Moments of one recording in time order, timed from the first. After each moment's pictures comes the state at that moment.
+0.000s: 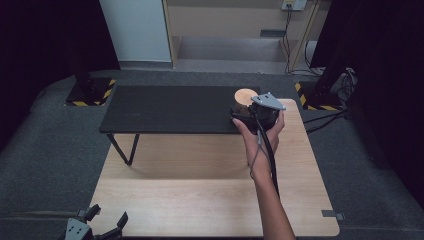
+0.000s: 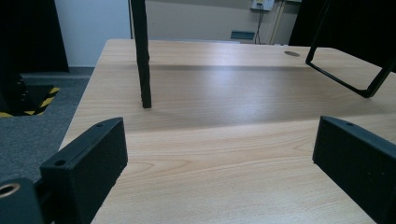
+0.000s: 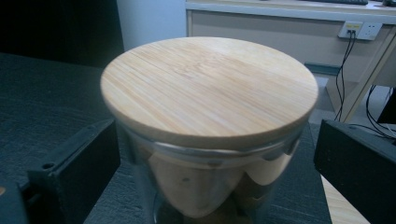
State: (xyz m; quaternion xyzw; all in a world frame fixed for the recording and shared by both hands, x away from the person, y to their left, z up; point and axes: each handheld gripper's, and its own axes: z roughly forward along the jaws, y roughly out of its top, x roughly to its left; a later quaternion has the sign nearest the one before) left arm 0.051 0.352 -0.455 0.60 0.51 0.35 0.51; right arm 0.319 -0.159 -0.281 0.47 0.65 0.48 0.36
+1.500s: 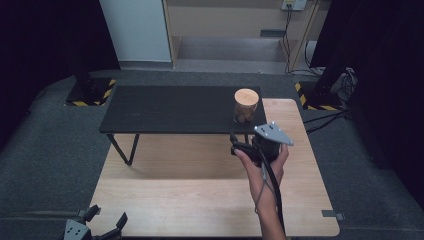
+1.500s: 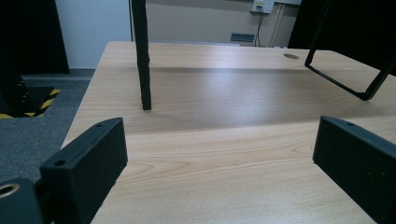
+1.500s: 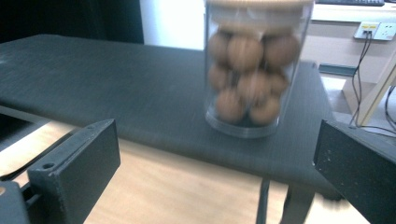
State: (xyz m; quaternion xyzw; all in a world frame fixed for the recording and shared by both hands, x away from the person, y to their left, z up) left arm 0.050 0.351 -0.455 0.60 0.51 0.35 0.51; right arm 0.233 -0.175 -0.316 0.45 0.65 0.51 0.34
